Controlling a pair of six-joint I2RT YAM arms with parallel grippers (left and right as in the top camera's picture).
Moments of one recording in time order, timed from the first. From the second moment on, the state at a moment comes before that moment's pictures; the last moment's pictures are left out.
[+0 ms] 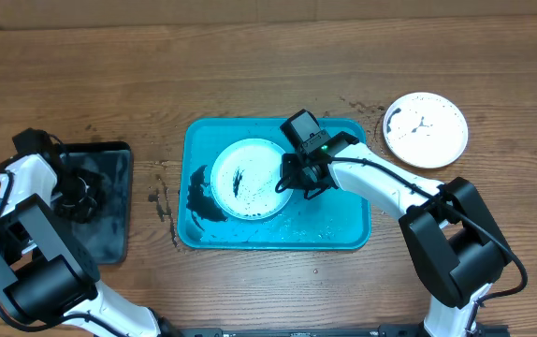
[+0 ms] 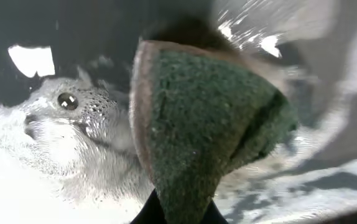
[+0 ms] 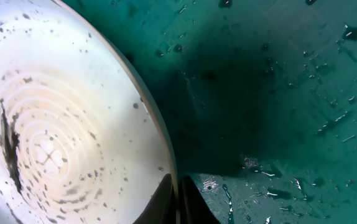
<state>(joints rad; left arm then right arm) 0.56 1.89 1.20 -0.85 0.06 -0.71 0.61 1.95 1.27 -0.57 -0.12 0.65</state>
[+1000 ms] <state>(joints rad) 0.56 2.08 1.50 -1.14 0.15 -0.60 0.61 1.95 1.27 -0.58 -0.12 0.65</state>
